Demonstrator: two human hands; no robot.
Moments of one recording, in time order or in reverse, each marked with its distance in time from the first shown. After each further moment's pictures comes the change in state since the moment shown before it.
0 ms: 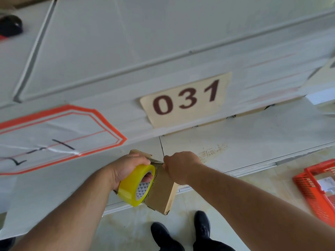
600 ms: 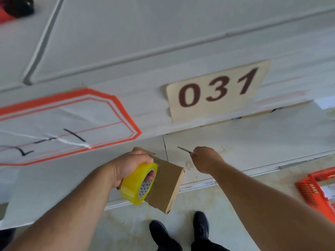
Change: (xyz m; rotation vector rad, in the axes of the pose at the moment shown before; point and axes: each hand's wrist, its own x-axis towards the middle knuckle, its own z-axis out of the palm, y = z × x) left_hand -0.006 0.001 0.003 0.064 0.056 0.044; right_hand 0.009 0.068 0.034 0.434 -0.033 0.419
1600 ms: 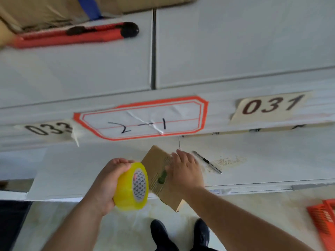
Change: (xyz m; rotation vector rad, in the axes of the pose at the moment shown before) left_hand -0.078 -0.071 -0.021 -0.574 0.496 0.276; right_hand -0.058 -0.097 0.055 -0.022 0.372 -0.409
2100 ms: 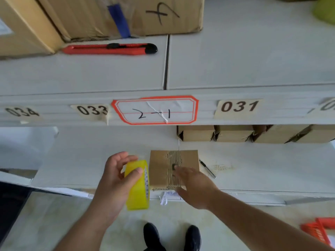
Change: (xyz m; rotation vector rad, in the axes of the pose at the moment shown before) left_hand -0.078 0.005 0.025 0.162 0.040 0.363; right_hand -0.039 0.044 -0.057 0.049 -0.375 -0.288
